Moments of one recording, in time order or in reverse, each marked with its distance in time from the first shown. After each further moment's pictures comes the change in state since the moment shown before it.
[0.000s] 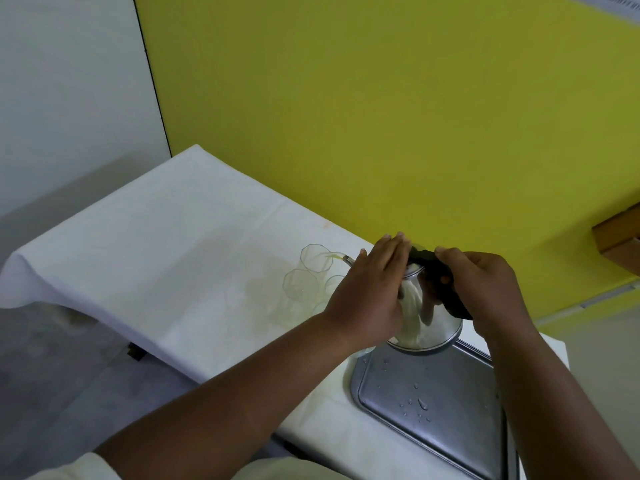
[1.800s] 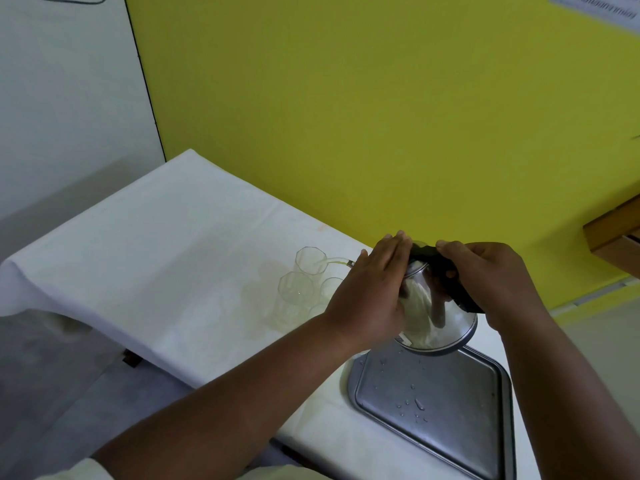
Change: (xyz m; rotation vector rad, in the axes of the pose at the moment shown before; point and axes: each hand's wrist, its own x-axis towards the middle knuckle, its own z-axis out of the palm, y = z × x) left_hand 0.004 0.012 -0.005 -0.047 -0.023 -0.012; right_hand -0.007 -0.025 -0.020 -0.140 -0.016 -0.020
